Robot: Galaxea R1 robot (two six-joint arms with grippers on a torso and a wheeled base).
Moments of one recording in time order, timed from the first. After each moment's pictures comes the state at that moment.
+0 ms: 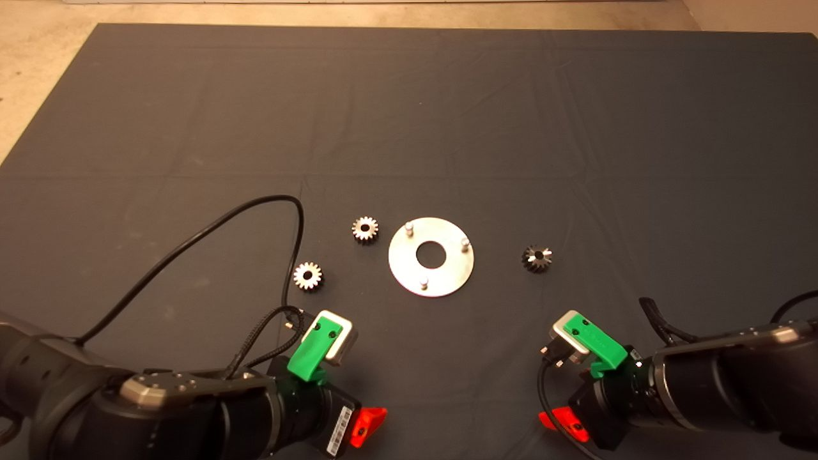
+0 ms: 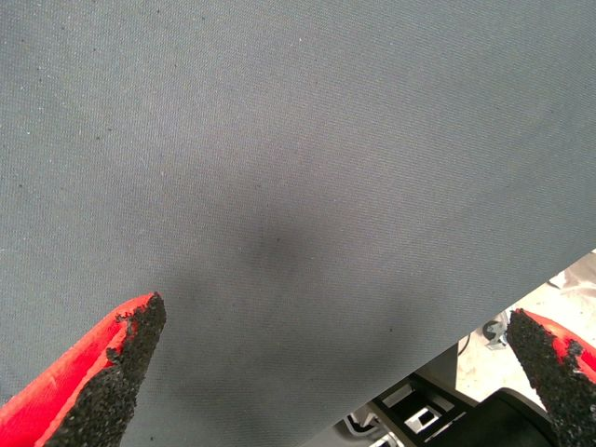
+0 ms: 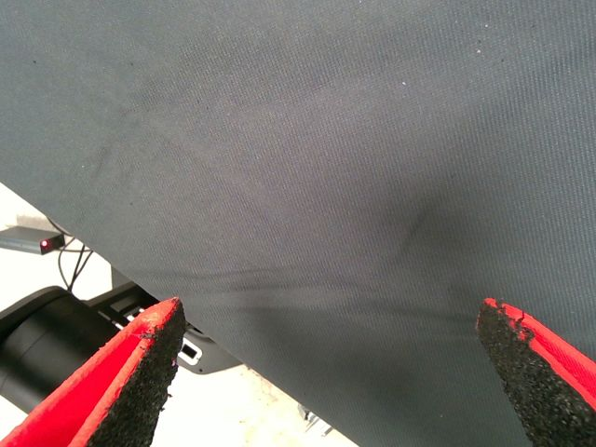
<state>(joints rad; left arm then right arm) 0.04 2.35 -0.34 1.02 1.53 -1.45 -0.02 2.28 -0.39 -0.72 -1.53 1.29</state>
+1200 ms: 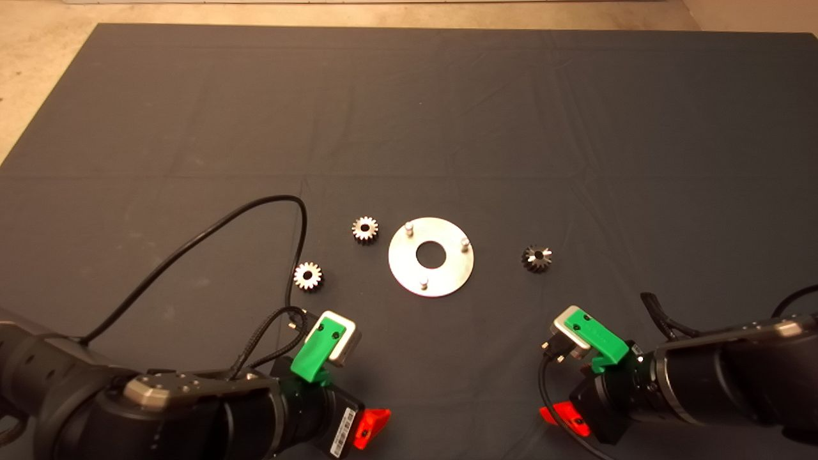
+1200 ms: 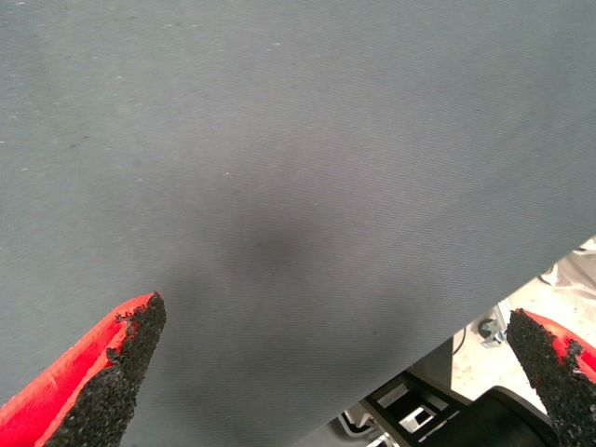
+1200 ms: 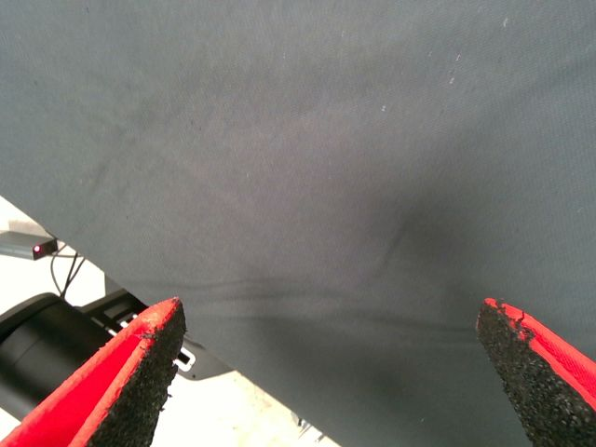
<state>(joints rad) 0.04 2.38 -0.34 1.02 1.53 -1.45 0.02 2.28 -0.39 -0.70 -1.53 1.29</state>
